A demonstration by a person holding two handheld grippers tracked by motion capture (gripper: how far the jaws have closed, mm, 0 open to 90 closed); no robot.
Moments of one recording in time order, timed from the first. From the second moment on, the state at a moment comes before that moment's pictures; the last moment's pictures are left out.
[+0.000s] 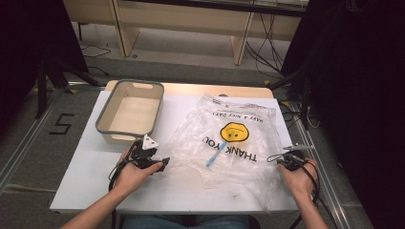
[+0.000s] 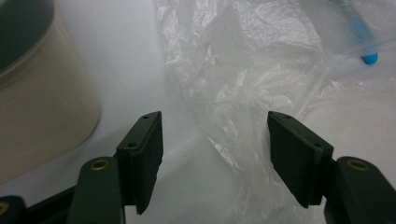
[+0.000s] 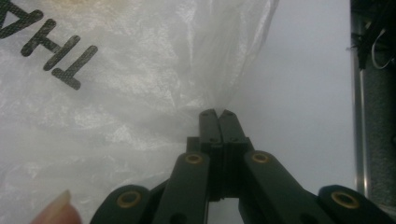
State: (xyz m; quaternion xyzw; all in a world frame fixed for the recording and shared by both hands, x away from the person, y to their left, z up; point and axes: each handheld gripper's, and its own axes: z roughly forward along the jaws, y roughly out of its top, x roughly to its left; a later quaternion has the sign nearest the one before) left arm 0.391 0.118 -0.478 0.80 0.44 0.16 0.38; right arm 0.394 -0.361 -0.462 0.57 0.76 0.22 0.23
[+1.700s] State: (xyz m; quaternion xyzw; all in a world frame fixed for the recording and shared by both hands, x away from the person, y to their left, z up) left arm 0.356 0.128 -0.466 0.80 0.41 0.16 0.40; right arm 0.376 -0.349 -0.430 0.50 0.74 0.36 0.27
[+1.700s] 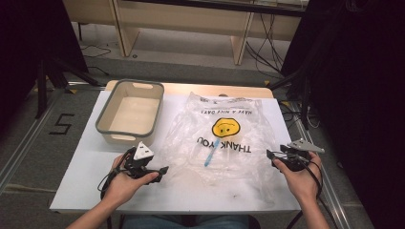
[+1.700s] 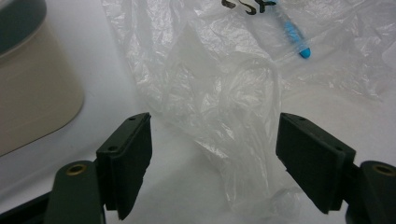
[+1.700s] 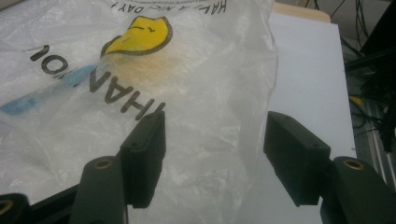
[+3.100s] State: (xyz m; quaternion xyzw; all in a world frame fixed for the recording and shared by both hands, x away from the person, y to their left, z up) left arm 0.358 0.123 -0.472 0.81 0.42 0.13 0.39; right arm 0.350 -0.335 -0.439 0.48 0.77 0.37 0.21
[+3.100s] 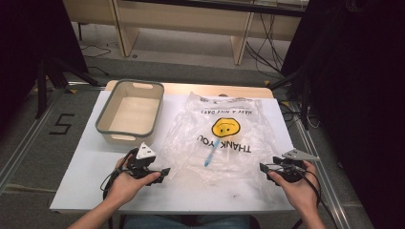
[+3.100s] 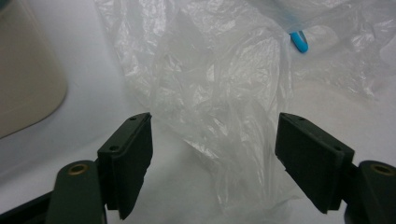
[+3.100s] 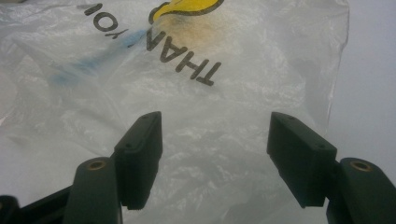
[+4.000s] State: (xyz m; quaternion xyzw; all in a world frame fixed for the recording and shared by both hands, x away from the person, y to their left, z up) left arm 0.348 0.111 -0.482 0.86 0.40 0.11 0.29; right arm 0.323 -0.326 -0.454 0.47 0.82 0.31 0.14
